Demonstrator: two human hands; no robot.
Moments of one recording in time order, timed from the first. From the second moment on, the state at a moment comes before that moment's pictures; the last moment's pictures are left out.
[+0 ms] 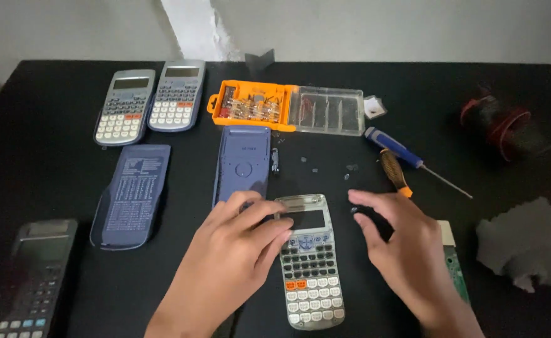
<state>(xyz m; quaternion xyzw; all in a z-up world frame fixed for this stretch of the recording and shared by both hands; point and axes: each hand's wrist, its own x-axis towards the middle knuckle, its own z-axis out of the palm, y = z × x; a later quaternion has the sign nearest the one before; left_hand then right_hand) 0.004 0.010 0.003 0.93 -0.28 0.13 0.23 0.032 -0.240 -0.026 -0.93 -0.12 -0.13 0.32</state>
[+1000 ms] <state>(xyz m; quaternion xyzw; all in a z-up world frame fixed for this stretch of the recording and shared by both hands) 0.119 -0.045 -0.020 0.94 -0.10 -0.06 0.31 0.040 -0.234 -0.035 -0.88 0.03 -0.15 0.45</state>
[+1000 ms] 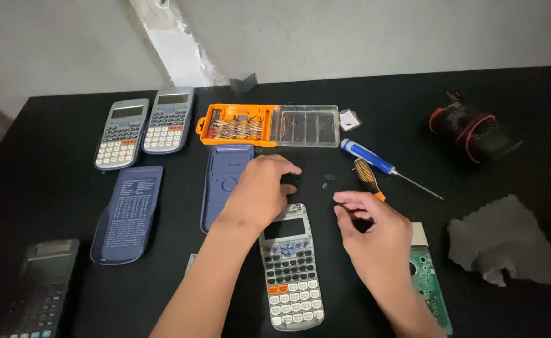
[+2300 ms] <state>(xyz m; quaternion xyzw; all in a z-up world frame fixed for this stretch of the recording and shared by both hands) 0.033 0.016 -0.028 0.87 -0.03 0.22 0.44 0.030 -0.212 0.006 -0.76 0.11 0.05 0.64</state>
